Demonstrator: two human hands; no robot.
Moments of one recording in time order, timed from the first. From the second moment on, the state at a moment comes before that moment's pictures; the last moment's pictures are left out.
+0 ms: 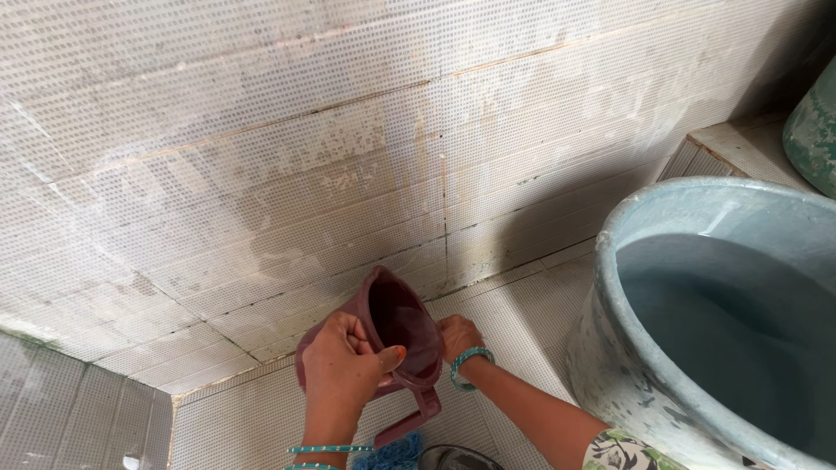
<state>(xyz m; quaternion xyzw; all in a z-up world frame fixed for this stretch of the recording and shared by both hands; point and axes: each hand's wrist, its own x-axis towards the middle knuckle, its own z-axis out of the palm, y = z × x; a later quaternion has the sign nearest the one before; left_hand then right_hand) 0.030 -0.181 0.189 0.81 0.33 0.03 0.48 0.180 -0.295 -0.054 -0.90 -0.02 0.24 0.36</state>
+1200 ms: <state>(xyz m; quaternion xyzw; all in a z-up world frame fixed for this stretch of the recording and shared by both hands) 0.031 -0.217 0.204 0.88 0.27 0.04 0.39 0.196 -0.307 -0.105 -0.62 0.14 0.42 0.64</state>
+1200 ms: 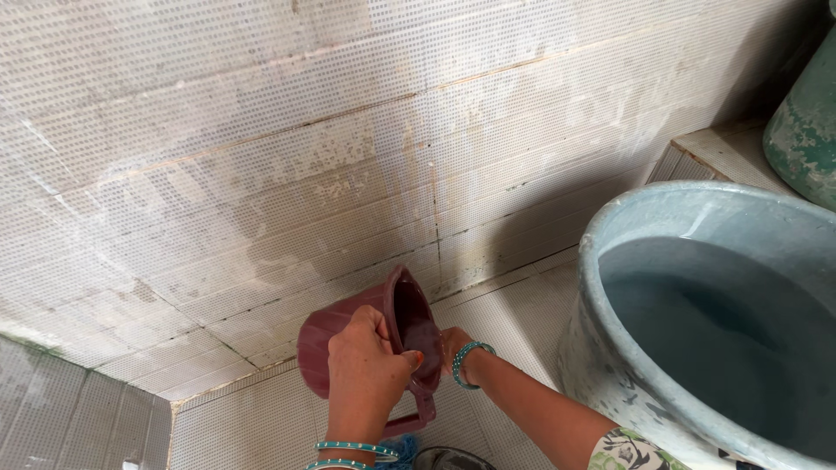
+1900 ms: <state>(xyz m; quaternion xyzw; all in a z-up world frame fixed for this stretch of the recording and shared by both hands) 0.035 -0.230 0.208 0.89 0.23 0.08 0.38 0.192 -0.323 -0.074 -0.77 0.06 0.37 0.51</state>
